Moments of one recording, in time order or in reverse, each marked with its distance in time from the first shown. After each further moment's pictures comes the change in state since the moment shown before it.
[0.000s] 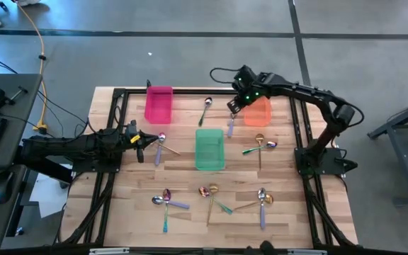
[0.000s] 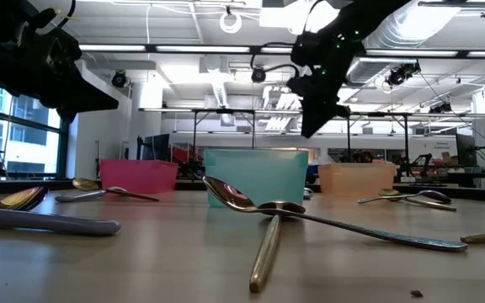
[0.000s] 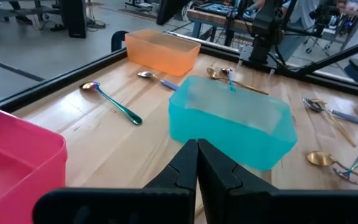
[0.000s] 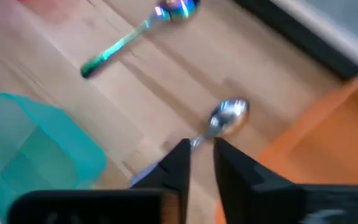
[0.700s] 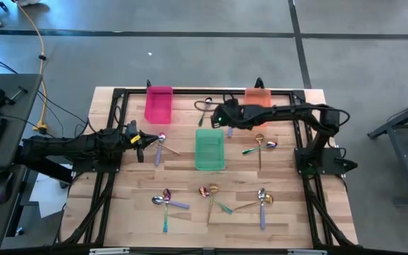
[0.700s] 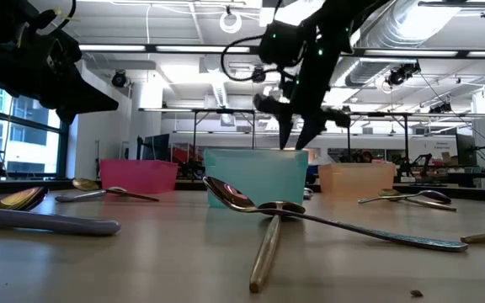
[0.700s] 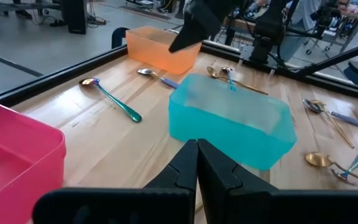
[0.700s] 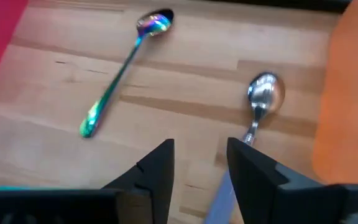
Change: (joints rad) left arm 0.000 0.002 0.000 -0.006 0.000 -0.007; right arm 0.359 0.113 -0.090 0.198 0.563 0.751
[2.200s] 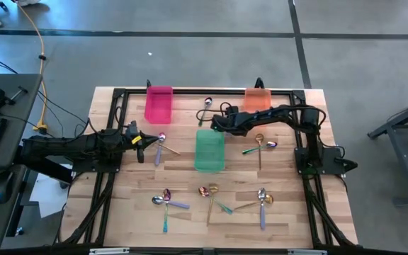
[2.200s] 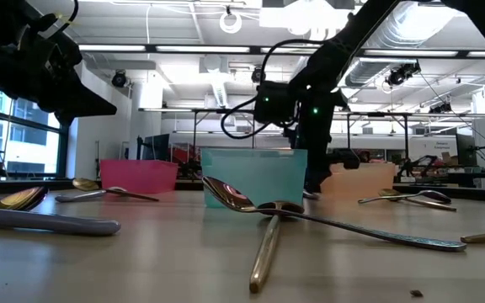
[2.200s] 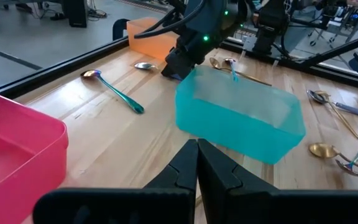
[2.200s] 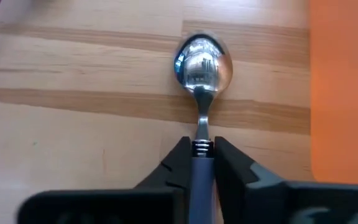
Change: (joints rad) left arm 0.000 0.002 0.000 -0.032 0.000 0.001; right arm -0.024 0.227 -0.059 0.055 0.080 0.089
